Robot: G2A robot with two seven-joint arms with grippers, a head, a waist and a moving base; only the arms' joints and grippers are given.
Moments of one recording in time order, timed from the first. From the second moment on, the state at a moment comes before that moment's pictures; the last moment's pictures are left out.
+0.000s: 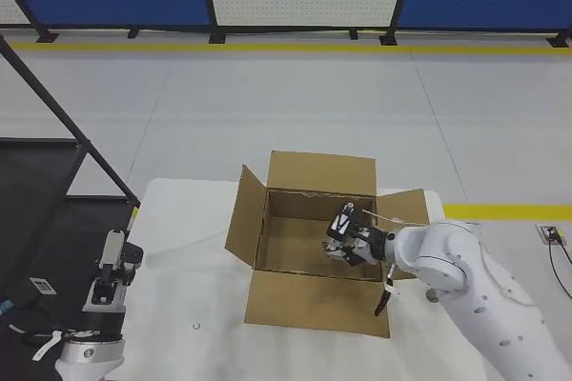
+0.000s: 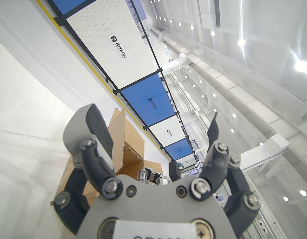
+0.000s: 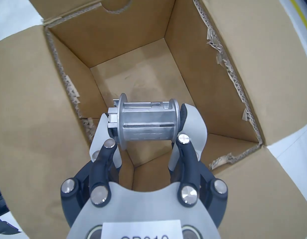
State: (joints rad) left arm 1.61 -1.38 -1.75 -2.23 0.13 -0.05 -0.06; right arm -0.68 -1.05 1.04 -1.60 -0.92 -0.57 0.87
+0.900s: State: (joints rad) left arm 1.61 -1.38 -1.75 -2.23 0.13 -0.05 -0.06; right arm -0.87 -1.01 1.25 -1.77 -0.90 -0.70 0.72
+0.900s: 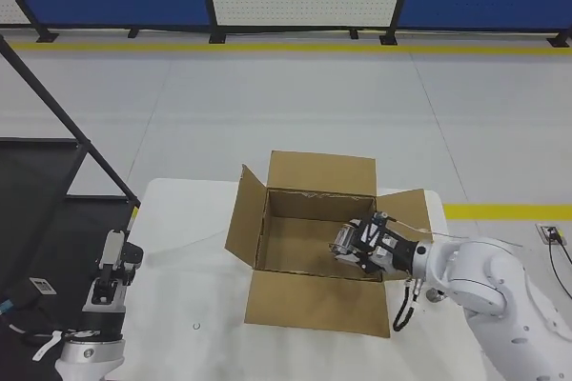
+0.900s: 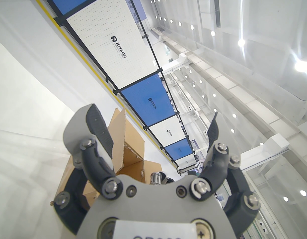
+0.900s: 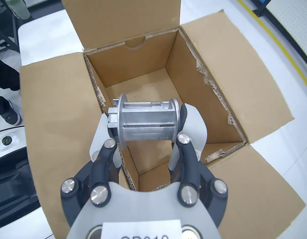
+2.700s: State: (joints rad) left arm 1.61 -1.38 -1.75 -2.23 0.13 -0.05 -0.06; right arm -1.11 -0.92 1.40 -1.23 -1.32 -0.96 0.19
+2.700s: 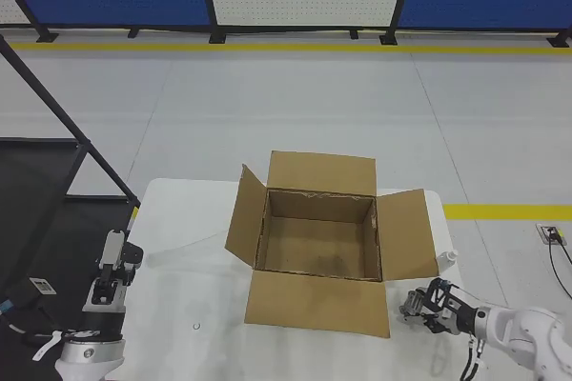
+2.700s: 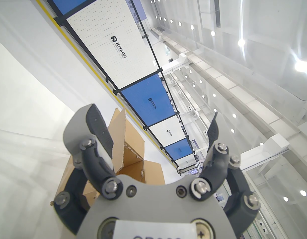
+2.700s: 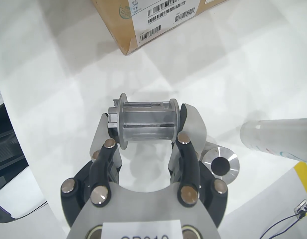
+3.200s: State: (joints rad) left arm 1.61 -1.38 -1.75 -2.23 0.13 -0.05 -0.06; right arm -1.12 -0.91 1.39 -1.24 -1.31 -0.95 0.18
